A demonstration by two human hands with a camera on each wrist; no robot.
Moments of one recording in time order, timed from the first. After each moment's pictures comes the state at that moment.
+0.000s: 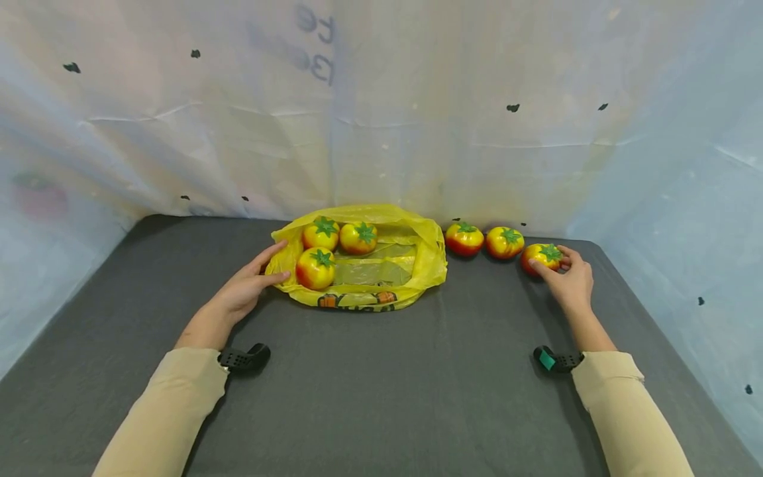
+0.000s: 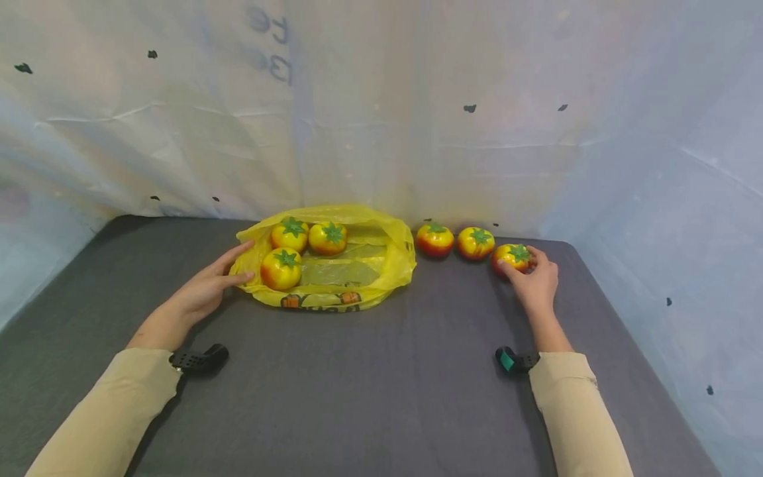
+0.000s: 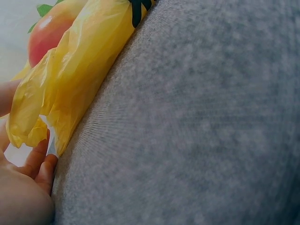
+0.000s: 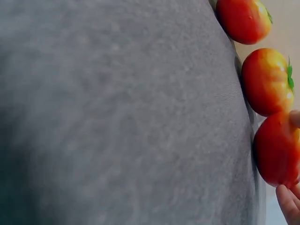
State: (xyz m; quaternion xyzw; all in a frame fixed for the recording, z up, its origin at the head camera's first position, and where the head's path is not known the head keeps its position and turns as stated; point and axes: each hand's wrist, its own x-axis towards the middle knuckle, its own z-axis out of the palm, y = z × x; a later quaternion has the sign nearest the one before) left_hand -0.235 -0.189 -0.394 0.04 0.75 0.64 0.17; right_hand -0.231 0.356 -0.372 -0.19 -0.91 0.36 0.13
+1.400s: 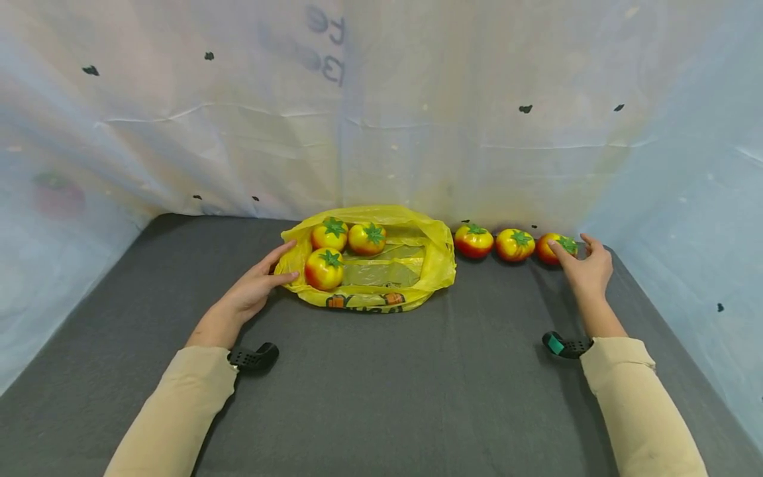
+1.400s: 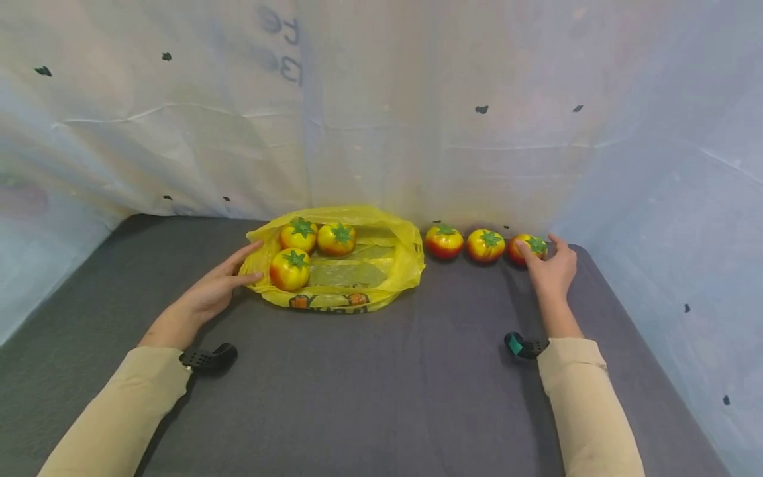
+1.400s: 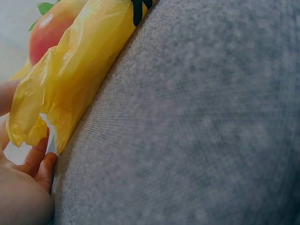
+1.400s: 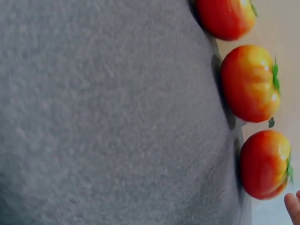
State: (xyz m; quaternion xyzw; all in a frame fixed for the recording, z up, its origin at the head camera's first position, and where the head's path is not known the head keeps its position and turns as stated) left_hand -0.234 -0.191 -0.394 0.04 0.75 0.64 0.17; right_hand -0.256 0.361 -0.357 -0.23 -0.87 0.40 0.16
